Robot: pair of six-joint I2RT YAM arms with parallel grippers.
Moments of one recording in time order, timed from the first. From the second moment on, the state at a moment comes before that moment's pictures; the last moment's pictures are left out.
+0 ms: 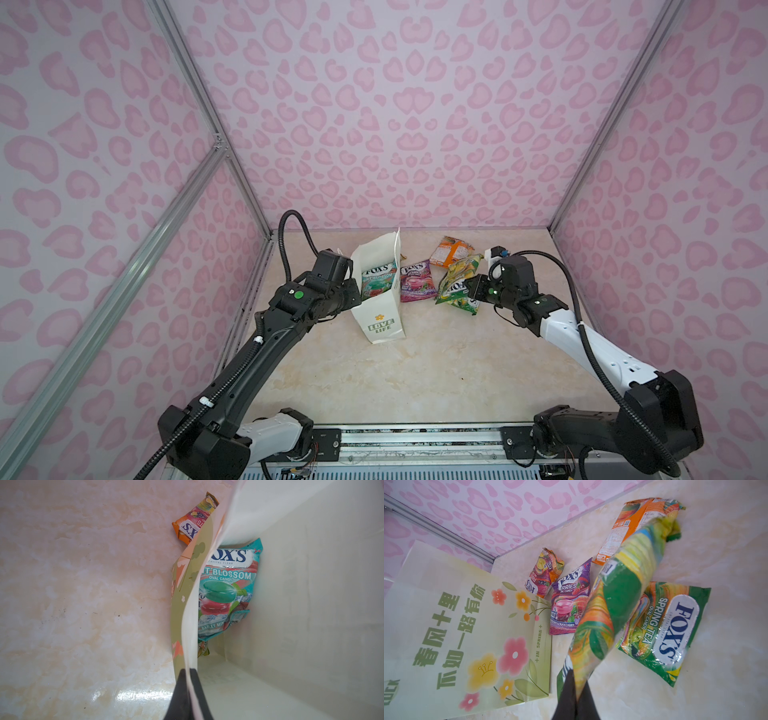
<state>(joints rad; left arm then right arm) -0.46 1.23 1.24 -0.92 -0.11 -0.66 0.34 1.27 0.90 -0.23 -0.21 0.58</state>
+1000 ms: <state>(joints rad) -0.49 1.24 1.27 -0.91 -0.07 -0.66 0.75 1.32 1.60 -0.41 -0.01 0.38</state>
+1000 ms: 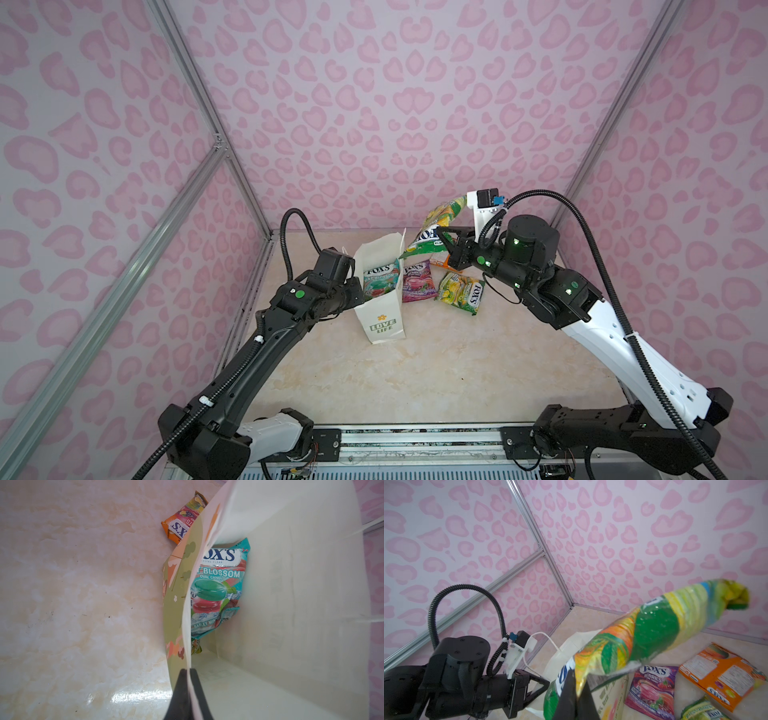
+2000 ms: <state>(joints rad) -0.53 1.28 1.31 -0.90 -0.09 -0.68 0.79 1.65 1.70 -0.50 -0.09 0.35</state>
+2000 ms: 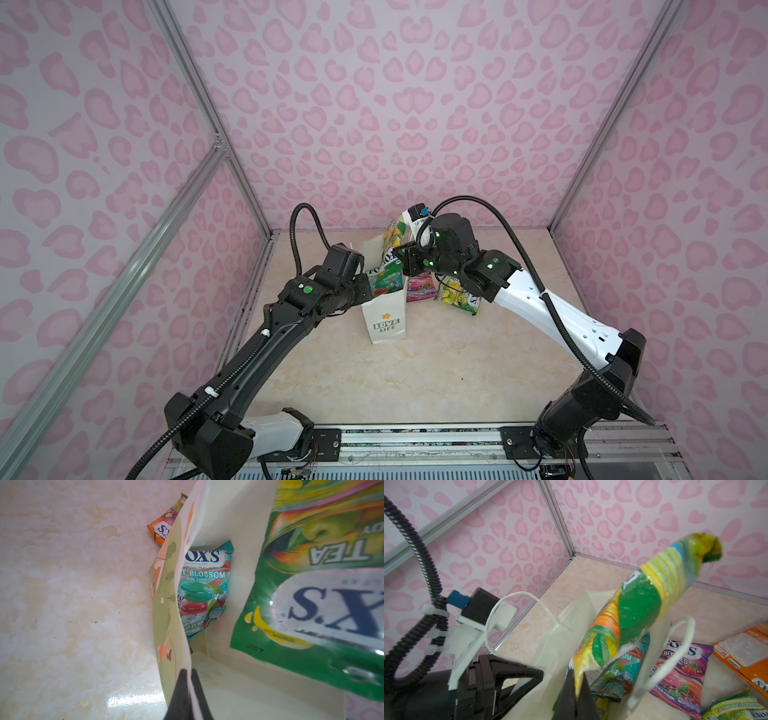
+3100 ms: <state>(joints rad) -0.53 1.29 1.31 -0.90 -0.09 -0.68 0.92 1.62 1.69 -0.62 -0.05 0.27</state>
